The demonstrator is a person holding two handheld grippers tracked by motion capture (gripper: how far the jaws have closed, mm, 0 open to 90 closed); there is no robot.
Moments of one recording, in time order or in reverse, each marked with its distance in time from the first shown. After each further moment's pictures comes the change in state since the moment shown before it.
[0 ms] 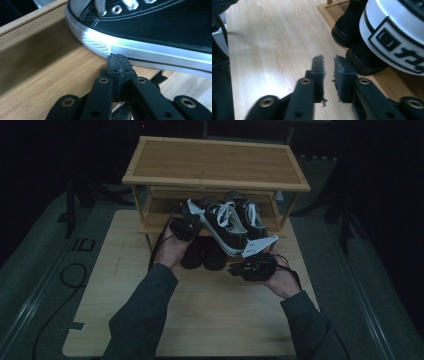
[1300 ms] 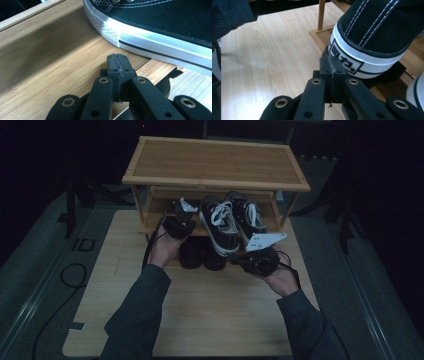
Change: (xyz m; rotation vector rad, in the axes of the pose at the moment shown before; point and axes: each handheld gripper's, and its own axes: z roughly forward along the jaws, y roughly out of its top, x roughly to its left) left arm 0.018 -0.007 -0.003 0.029 0.011 -0.007; right arm 0.004 0.014 -0.014 -0.160 -0.073 -0.009
